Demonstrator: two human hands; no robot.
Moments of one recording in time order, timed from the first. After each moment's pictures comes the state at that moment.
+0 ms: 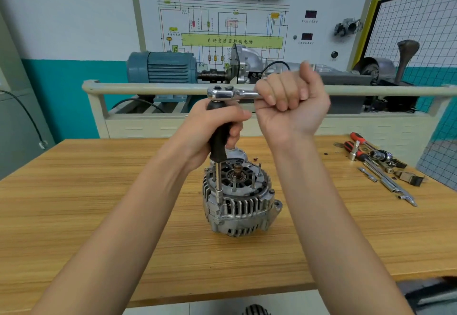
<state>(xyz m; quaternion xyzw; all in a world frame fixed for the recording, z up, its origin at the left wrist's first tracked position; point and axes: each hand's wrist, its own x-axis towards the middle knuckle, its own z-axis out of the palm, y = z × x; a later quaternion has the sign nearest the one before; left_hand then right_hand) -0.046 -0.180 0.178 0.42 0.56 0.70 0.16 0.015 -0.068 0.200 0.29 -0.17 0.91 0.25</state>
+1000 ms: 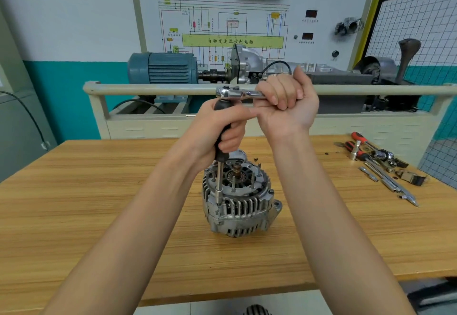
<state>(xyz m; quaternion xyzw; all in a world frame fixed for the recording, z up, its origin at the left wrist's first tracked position) -0.041 -0.171 0.178 0.43 0.52 0.71 0.18 0.004 -0.058 0.199 0.26 -0.06 0.94 0.20</state>
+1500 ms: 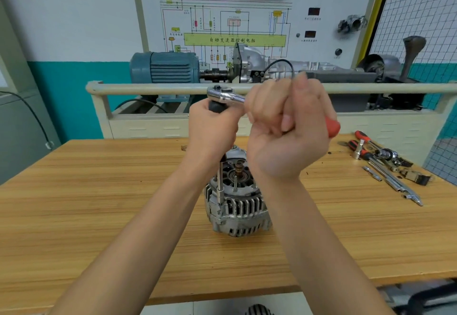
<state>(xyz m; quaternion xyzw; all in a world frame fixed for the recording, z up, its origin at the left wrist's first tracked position) -0.028 -0.163 0.173 0.29 0.58 0.76 -0.03 0.031 -0.113 0.185 0.41 -0.31 0.70 0.49</state>
